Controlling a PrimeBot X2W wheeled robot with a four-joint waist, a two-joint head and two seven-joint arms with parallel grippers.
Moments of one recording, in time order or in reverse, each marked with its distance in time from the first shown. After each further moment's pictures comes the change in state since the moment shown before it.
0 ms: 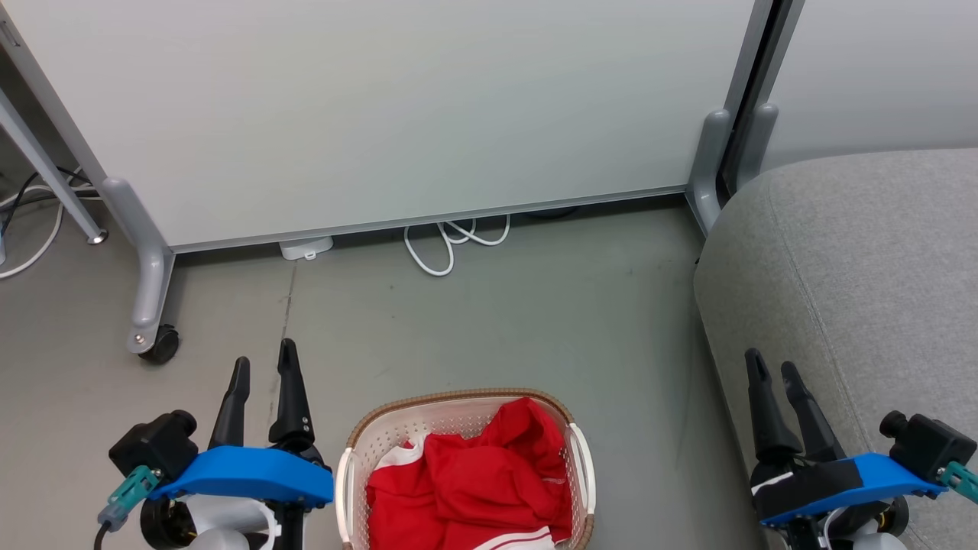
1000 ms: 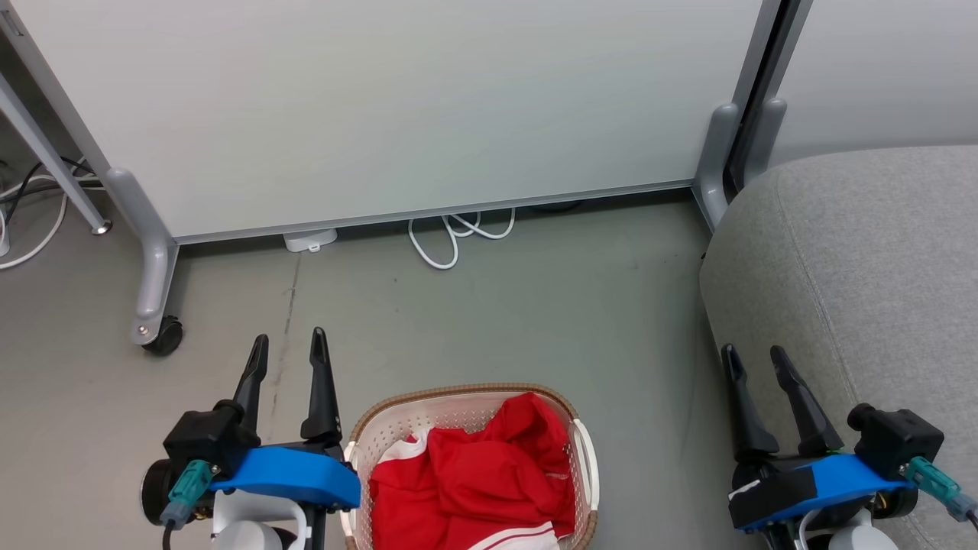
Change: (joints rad) left arm -0.012 0.003 -0.054 -0.002 0.283 0.013 -0.073; right arm -0.010 -0.001 0.032 -0.007 -0.285 0.000 -0.074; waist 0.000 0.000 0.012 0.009
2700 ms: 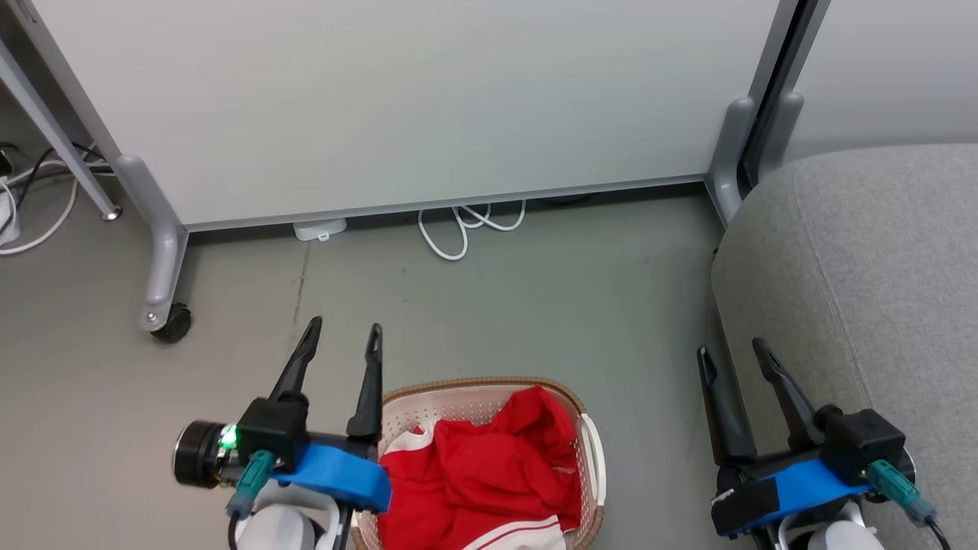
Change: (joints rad) left arm -0.044 0.003 -0.065 0.063 0.198 -0.067 -0.059; right arm -0.007 -0.001 0.029 0.008 -0.221 0.001 -0.060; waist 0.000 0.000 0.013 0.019
